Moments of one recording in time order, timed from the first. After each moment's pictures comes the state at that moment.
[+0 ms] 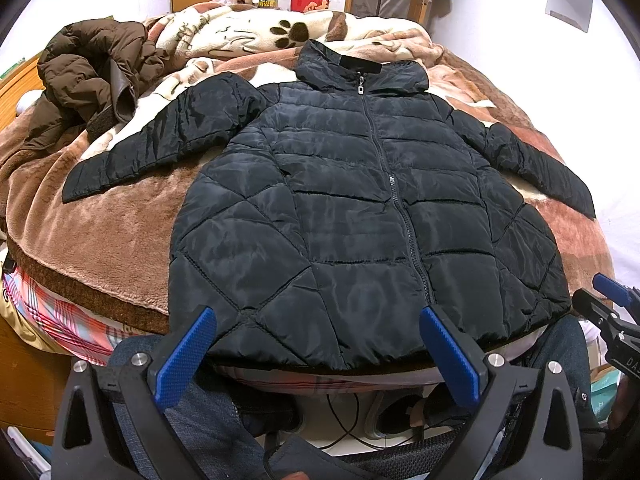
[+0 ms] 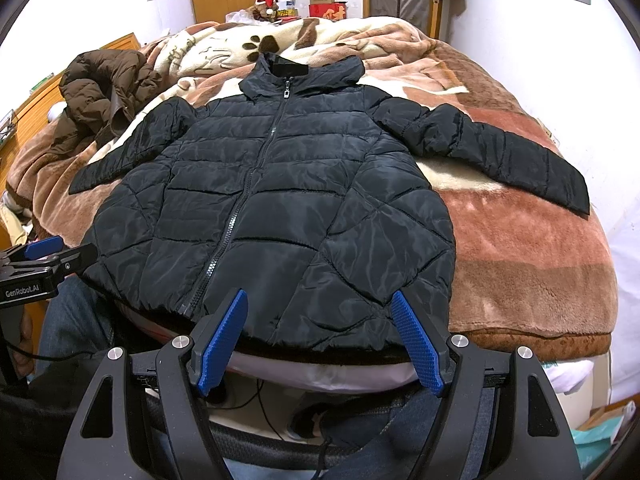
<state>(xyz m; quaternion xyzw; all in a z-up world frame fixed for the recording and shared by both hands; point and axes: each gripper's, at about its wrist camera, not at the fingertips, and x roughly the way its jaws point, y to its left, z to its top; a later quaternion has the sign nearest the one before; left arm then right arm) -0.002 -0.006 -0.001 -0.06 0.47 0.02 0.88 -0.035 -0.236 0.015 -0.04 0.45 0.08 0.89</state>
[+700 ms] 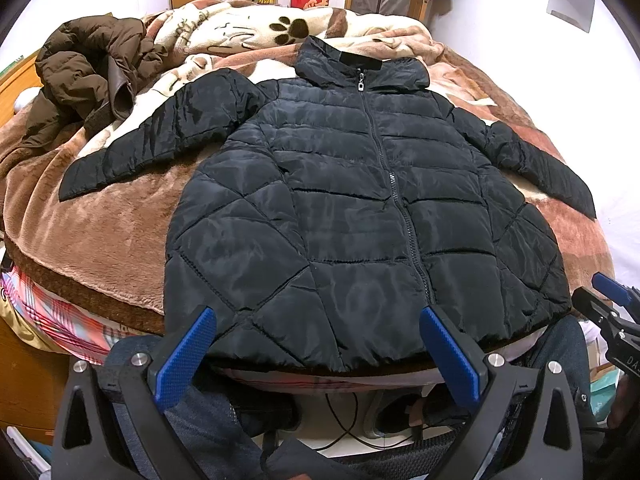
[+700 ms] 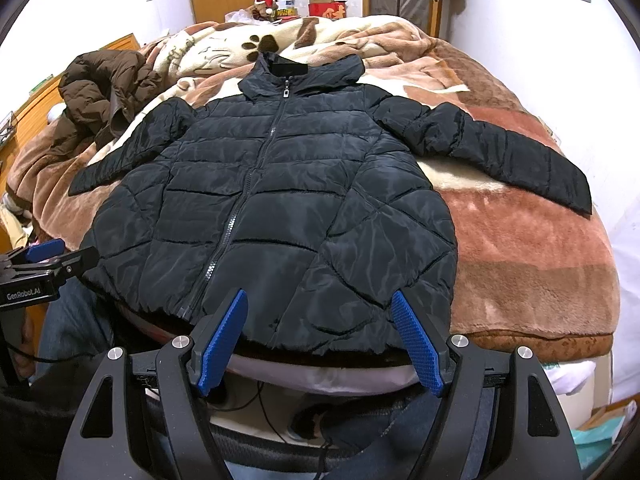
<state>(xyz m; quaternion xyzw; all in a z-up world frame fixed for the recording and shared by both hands) -0.003 -0.008 -0.003 -0.06 0.47 0.02 0.88 -0.032 -0.235 0.012 -0.04 0.45 0.08 0.89</state>
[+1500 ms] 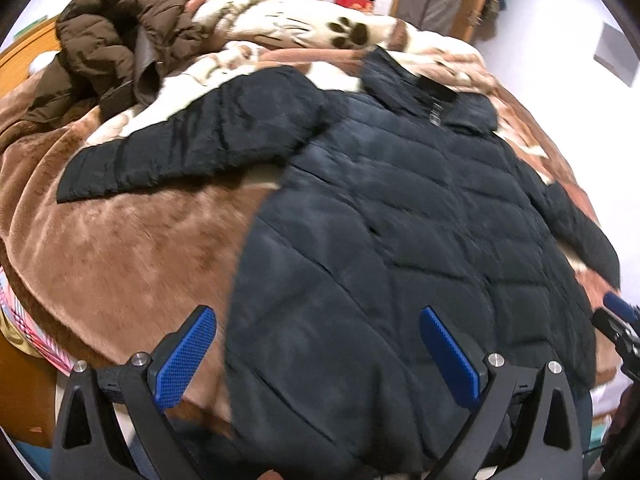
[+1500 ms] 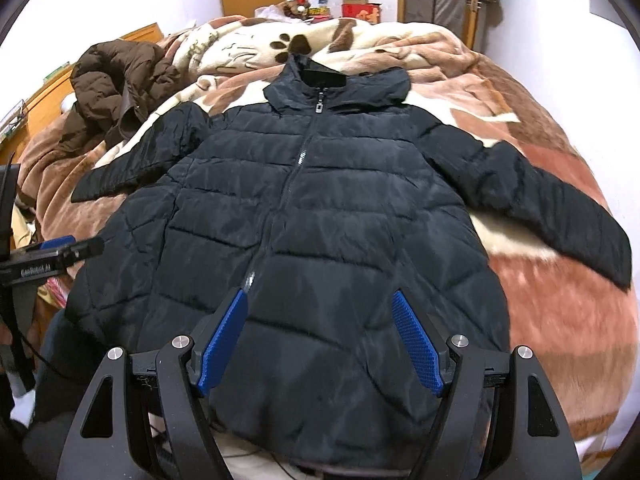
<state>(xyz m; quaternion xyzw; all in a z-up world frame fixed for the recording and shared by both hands) 0.080 0.090 -0.028 -0.13 0.46 0.07 0.87 0.067 -0.186 0.002 -0.06 0.45 0.13 0.88</state>
